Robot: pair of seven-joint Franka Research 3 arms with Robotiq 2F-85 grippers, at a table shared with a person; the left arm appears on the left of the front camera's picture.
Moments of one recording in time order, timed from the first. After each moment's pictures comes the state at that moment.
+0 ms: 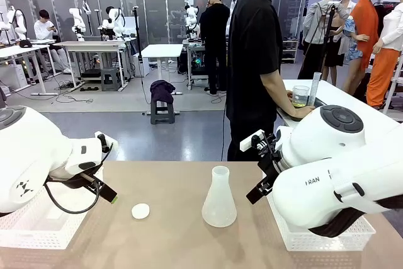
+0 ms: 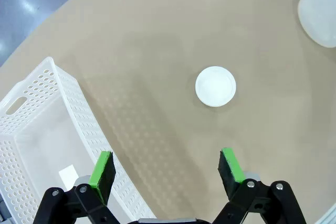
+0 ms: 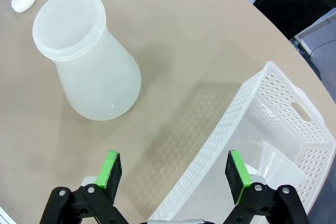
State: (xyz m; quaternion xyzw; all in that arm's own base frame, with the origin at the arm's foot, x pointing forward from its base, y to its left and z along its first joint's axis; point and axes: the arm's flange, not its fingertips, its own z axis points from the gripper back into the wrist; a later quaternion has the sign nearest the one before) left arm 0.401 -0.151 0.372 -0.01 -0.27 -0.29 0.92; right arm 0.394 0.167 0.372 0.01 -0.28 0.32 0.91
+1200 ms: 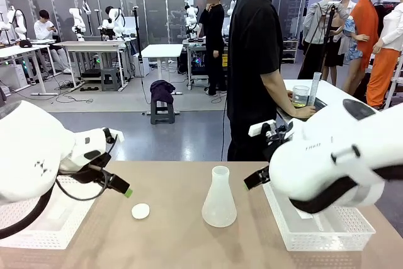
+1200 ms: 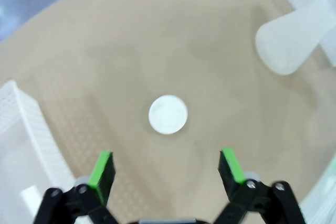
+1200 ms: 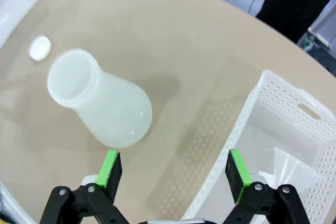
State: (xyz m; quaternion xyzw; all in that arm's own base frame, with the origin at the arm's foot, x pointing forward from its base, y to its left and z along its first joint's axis) left arm 0.417 -0.166 0.385 -0.13 -0.27 -0.27 0.92; right arm 0.405 0.149 0.396 0.11 -0.31 0.24 0.91
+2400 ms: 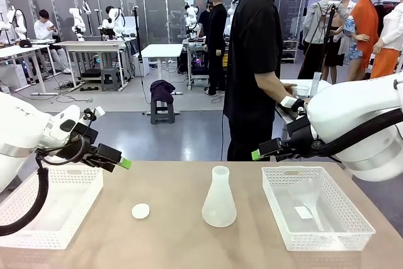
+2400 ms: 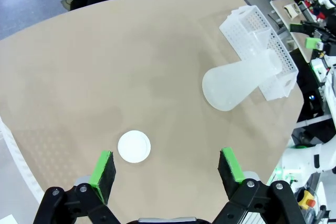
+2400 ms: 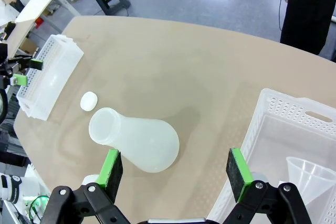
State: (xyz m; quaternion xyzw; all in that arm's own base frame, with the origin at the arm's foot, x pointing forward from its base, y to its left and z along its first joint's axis) left arm 0.454 -0.123 0.405 -0.31 -0.27 -0.22 0.88; right arm 0.425 0.099 0.426 0.27 -0.33 0.15 0.89
